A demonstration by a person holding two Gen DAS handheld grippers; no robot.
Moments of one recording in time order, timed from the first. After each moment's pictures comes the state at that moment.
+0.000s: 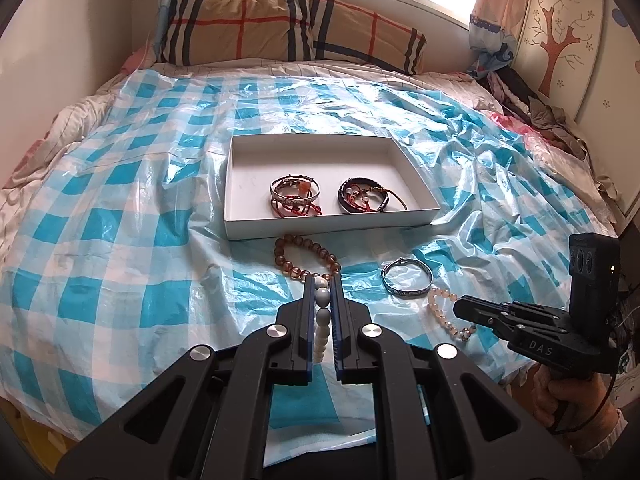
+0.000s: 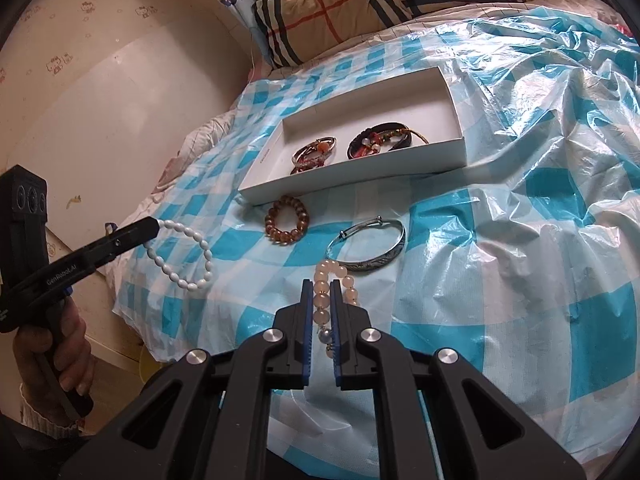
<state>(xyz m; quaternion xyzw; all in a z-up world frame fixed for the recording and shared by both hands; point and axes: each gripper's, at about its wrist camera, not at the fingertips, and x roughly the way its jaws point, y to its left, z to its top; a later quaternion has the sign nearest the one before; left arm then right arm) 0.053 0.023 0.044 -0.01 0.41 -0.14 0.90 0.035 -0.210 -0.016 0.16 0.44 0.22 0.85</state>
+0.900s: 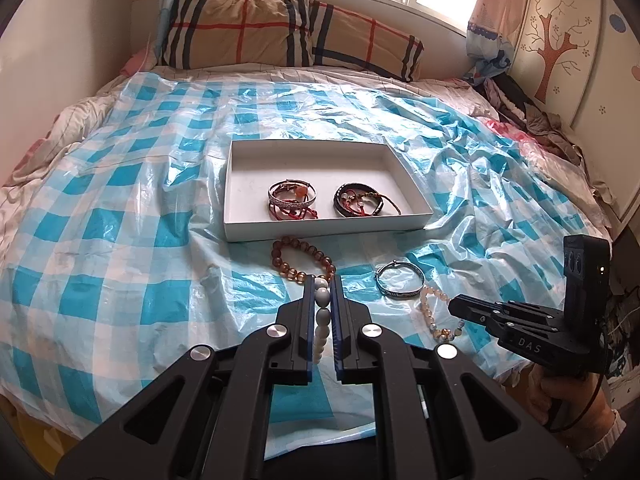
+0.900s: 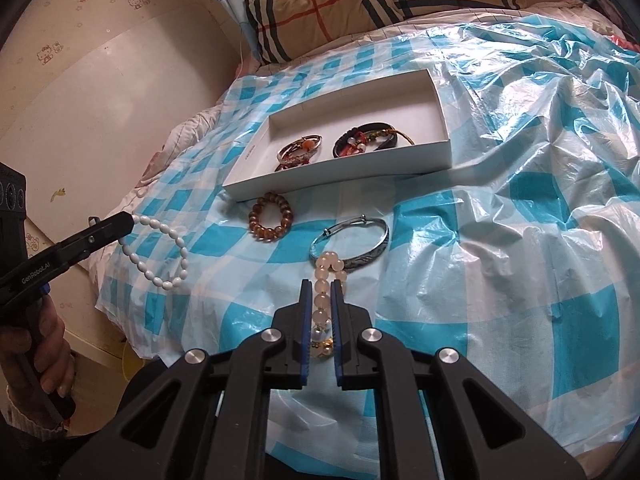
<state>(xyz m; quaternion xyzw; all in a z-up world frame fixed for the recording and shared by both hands) 0.044 0.025 0.050 -0.02 0.40 -0.15 0.90 0.032 -0.214 -0.008 0.16 0.43 0.21 0.86</state>
